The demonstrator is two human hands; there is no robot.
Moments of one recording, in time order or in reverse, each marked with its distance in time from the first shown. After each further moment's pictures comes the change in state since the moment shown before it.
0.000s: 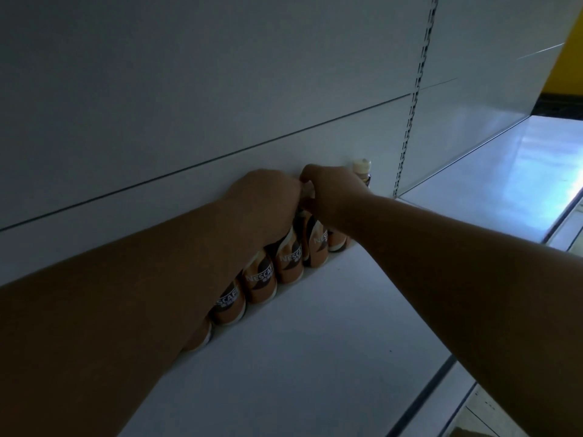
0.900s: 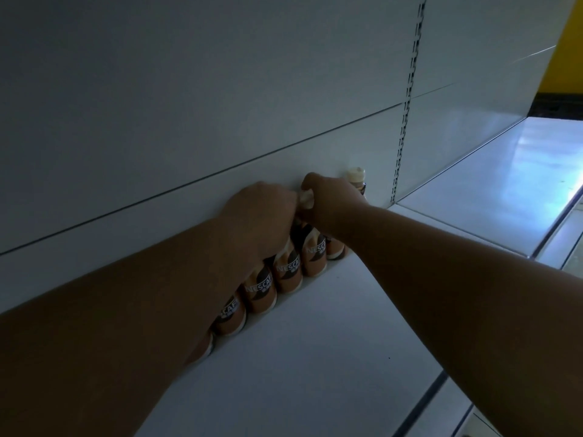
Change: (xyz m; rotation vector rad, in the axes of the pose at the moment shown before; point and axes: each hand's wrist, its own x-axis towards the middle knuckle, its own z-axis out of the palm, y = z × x) left_hand -0.006 0.003 -0.007 -0.054 0.046 0.027; right_hand -0.002 0.003 -0.001 0.087 0.021 0.058
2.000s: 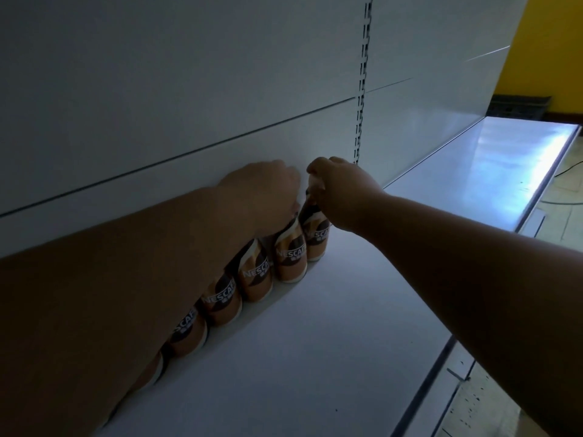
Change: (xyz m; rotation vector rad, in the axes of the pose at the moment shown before) left_hand 0.105 0.047 0.034 -0.030 -0.109 0.066; right_hand 0.018 0.106 -0.034 -0.054 0.099 0.024
